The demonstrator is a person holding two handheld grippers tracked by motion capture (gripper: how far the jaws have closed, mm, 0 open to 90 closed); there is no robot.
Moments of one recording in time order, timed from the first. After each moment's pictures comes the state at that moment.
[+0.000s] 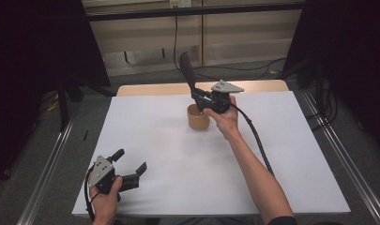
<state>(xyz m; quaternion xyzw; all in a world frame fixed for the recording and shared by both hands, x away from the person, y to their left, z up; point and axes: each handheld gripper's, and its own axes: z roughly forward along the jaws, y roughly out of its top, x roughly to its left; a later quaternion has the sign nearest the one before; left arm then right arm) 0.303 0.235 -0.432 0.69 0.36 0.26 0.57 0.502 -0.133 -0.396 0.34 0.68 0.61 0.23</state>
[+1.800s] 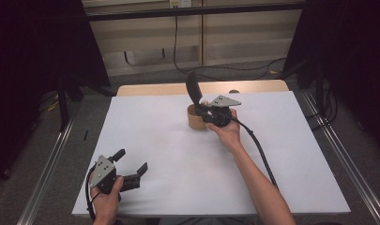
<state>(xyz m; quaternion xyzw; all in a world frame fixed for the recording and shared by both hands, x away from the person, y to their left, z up) 0.303 0.232 -0.432 0.70 0.36 0.26 0.57 0.481 -0.137 -0.436 0.35 0.72 0.55 0.23</state>
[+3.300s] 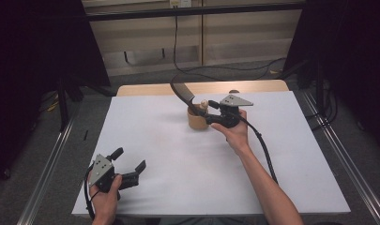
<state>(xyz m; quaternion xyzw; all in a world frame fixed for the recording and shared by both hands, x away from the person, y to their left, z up) 0.308 0.236 -0.432 0.69 0.37 0.27 0.57 0.460 -0.156 -0.416 0.37 0.69 0.58 0.22</state>
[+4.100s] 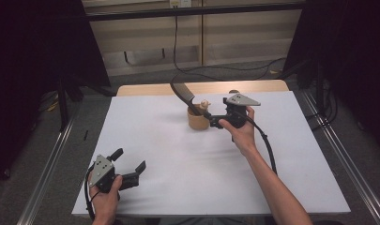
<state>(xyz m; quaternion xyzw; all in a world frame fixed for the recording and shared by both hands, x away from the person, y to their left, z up) 0.305 0.236 -0.434 0.69 0.37 0.27 0.56 0.450 -0.172 -0.404 0.41 0.68 0.56 0.25</state>
